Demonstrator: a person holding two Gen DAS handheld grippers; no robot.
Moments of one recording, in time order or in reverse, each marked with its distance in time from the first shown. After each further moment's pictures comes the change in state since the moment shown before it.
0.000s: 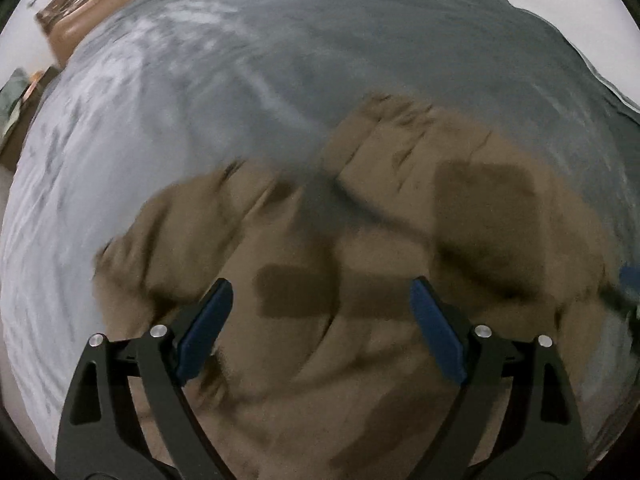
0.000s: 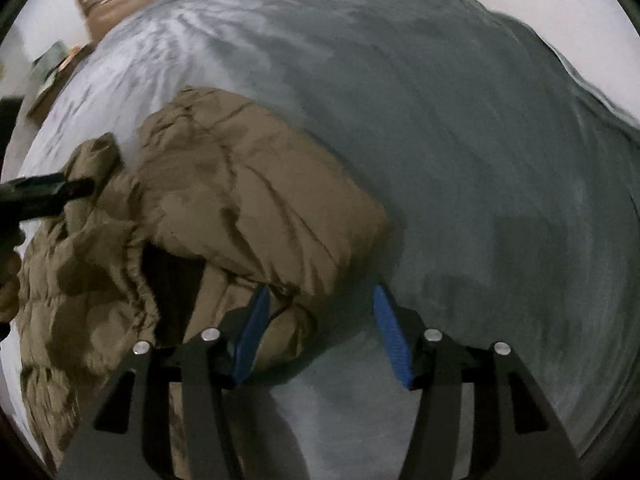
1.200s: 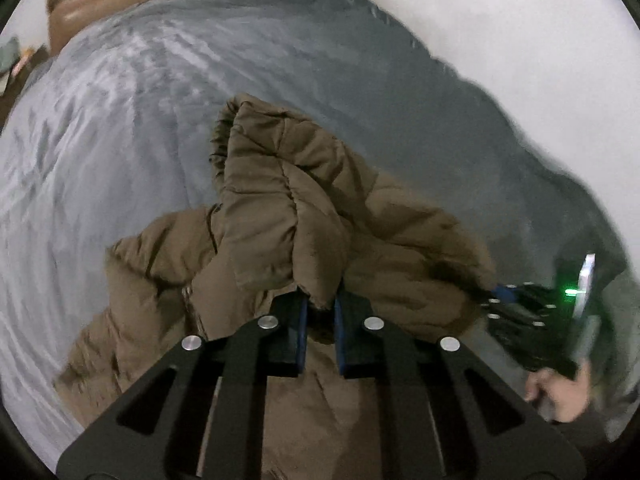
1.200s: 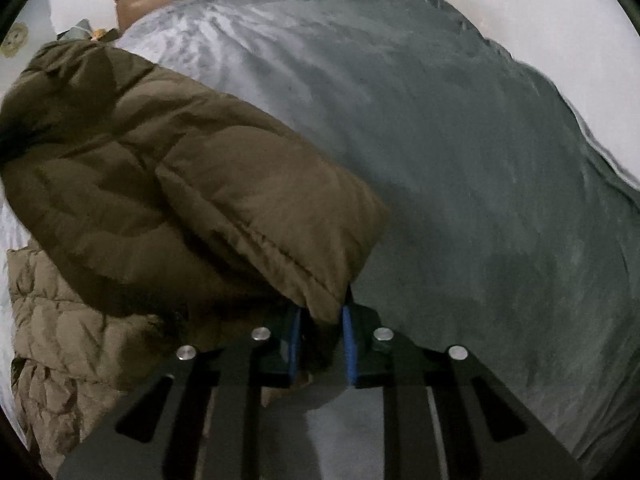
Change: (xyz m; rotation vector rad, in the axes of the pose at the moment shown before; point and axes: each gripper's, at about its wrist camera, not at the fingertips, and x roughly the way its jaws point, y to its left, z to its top) left arm -0.156 0.004 -0.029 -0.145 -0.151 -0.270; right arm -0.025 0.061 0.028 -0.161 -0.072 0.002
